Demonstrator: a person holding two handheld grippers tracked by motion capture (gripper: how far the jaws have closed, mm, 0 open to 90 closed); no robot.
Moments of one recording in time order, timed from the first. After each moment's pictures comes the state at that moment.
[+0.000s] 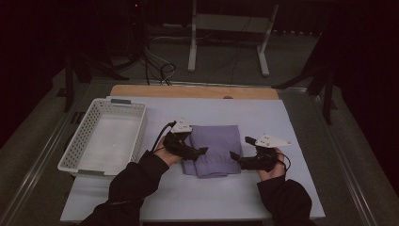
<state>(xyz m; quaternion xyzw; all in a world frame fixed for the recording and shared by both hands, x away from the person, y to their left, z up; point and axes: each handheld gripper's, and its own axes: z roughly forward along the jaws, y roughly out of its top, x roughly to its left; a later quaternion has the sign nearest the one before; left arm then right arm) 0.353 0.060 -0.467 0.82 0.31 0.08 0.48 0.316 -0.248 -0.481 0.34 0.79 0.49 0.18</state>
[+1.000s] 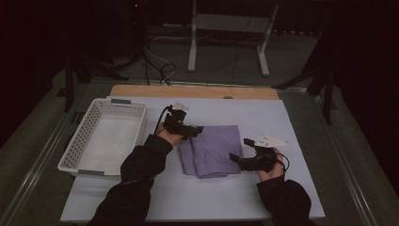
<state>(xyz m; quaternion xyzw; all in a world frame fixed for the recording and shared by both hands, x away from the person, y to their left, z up) 0.423 0.064 -0.485 0.80 0.42 0.08 0.43 0.318 -0.248 -0.486 0.34 0.79 0.49 0.15</state>
